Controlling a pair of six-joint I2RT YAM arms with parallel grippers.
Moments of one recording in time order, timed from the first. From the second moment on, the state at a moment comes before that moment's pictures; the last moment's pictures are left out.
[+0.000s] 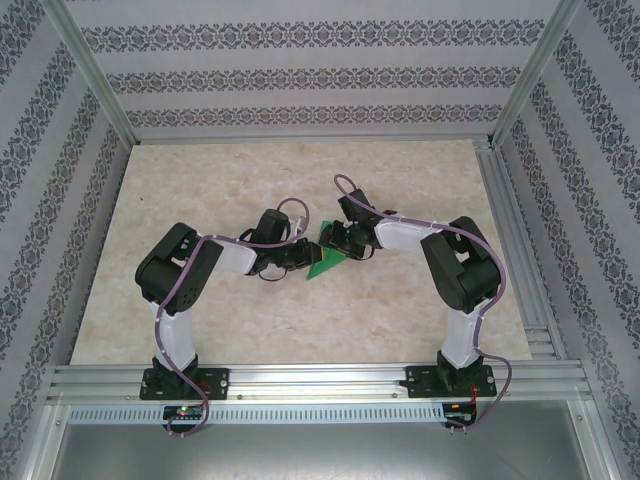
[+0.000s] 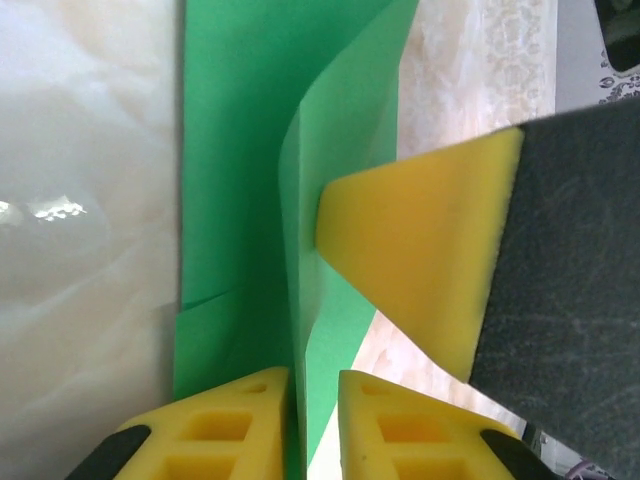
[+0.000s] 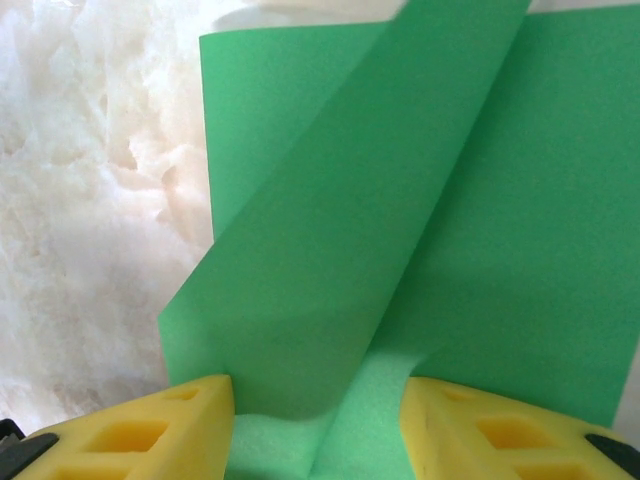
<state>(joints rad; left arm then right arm) -0.53 1.93 0.87 0.32 0.64 -0.81 0.54 1.91 1.12 -0.27 -0.26 0.82</state>
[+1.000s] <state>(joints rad) -0.53 1.76 0.80 0.26 0.57 -0.76 0.54 1.92 1.13 -0.28 -0.24 0.82</state>
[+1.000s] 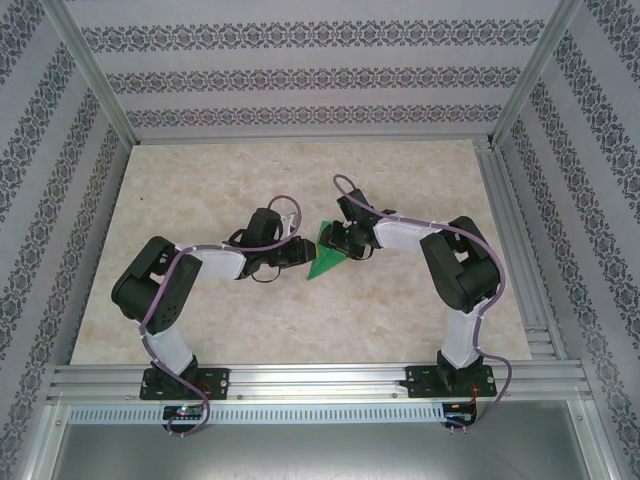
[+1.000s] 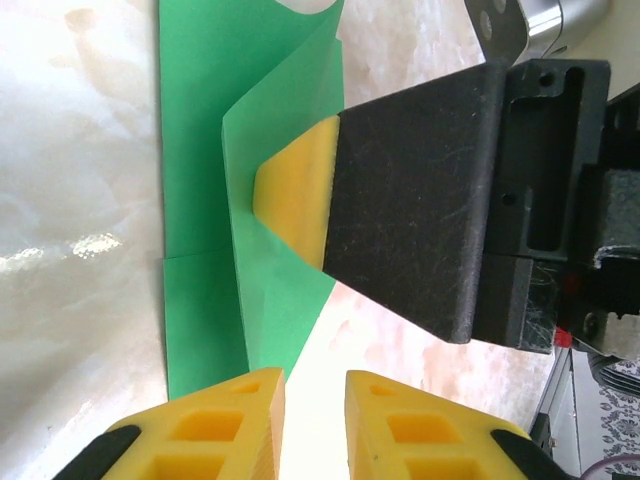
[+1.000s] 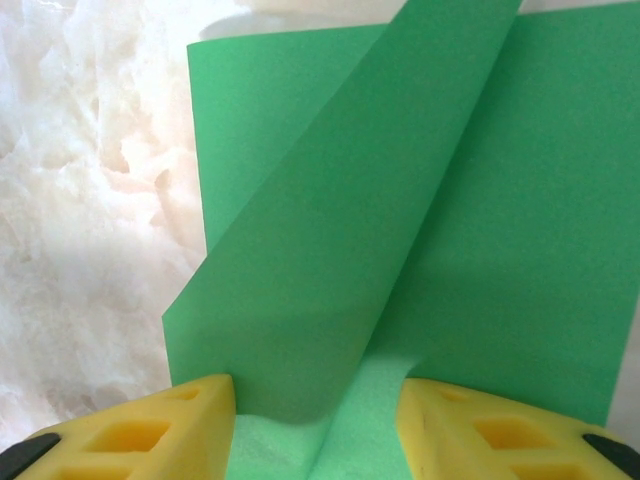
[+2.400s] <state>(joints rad) -0.57 1.83 0.86 0.18 0.52 -0.74 0.54 1.93 1.14 -0.29 -0.24 0.86</state>
